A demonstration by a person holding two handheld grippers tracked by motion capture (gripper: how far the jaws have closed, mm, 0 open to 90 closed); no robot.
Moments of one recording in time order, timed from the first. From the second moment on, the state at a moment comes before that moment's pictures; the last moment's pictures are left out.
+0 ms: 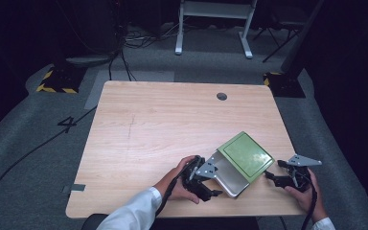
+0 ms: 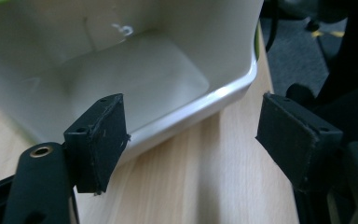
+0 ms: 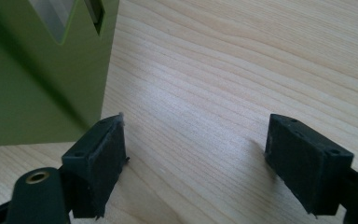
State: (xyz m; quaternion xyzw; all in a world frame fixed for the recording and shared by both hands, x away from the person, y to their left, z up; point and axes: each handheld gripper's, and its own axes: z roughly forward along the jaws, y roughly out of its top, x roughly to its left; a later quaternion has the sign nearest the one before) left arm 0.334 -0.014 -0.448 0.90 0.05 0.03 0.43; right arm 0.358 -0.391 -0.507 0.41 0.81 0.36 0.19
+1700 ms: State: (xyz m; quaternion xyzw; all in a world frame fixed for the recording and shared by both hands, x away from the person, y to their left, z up) left arm 0.314 0.002 -0.479 0.92 -0.01 -0.07 0.38; right arm 0.357 -0.390 -0.507 0.40 0.82 0.37 0.19
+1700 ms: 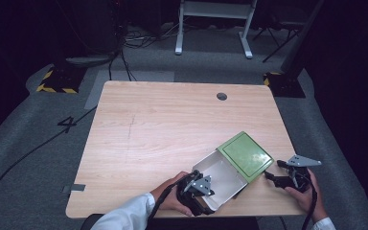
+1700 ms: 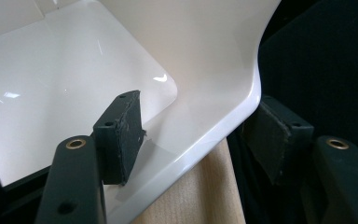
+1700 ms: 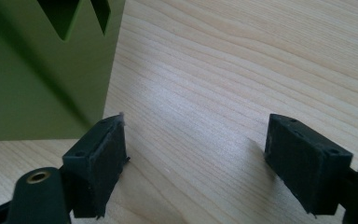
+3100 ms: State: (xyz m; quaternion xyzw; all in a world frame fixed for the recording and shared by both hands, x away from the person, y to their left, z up) left arm 0.296 0.023 -0.470 0.92 0.01 -0.03 0.38; right arm 0.357 -0.390 -0.507 0.40 0.82 0.37 0.19
